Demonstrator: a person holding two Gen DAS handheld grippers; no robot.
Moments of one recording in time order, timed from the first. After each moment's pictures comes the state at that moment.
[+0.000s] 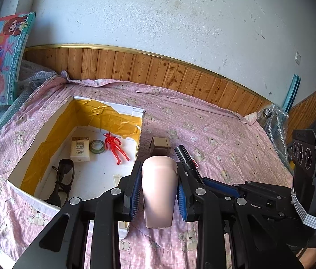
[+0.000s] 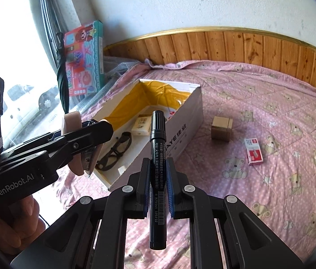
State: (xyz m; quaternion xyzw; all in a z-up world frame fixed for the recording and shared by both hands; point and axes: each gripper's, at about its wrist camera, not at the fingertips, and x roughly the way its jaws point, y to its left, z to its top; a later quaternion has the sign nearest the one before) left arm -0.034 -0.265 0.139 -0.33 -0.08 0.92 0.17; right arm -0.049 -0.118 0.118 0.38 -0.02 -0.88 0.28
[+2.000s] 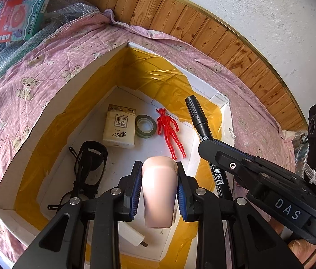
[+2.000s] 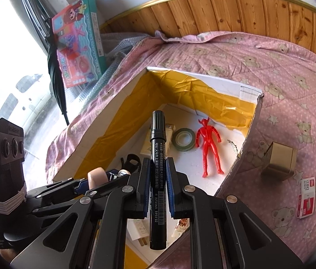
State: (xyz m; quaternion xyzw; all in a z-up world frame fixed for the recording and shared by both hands) left arm -0.165 -0.351 0.057 -0.48 -0.19 0.85 0.07; right arm -0.207 -0.224 0.072 0.47 -0.04 -0.81 0.33
